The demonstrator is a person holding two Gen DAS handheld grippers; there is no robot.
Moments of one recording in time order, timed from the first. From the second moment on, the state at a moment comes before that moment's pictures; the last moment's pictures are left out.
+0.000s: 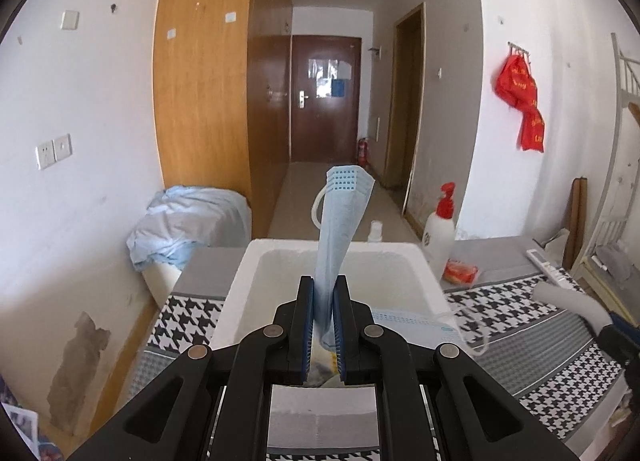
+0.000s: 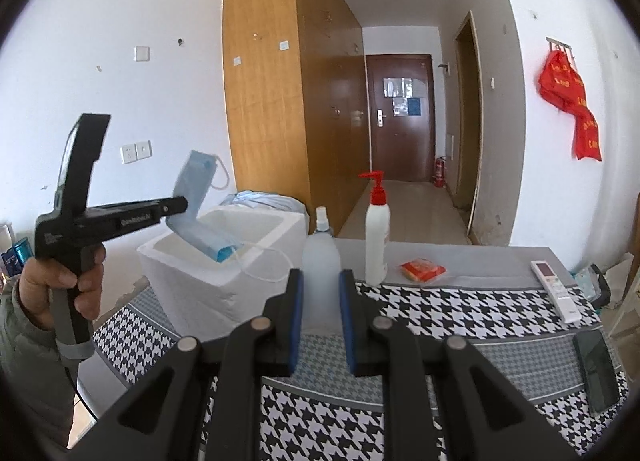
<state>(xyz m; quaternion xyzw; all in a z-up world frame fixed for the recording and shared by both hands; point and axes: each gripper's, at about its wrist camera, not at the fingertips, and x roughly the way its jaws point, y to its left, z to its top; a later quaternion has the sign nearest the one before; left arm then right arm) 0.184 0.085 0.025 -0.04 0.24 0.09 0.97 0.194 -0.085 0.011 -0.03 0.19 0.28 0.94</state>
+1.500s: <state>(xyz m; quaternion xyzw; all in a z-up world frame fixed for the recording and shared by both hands) 0.129 0.132 0.020 -0.06 0.21 0.12 0.97 0.200 -0.008 0.022 -0.06 0.19 0.33 0.92</state>
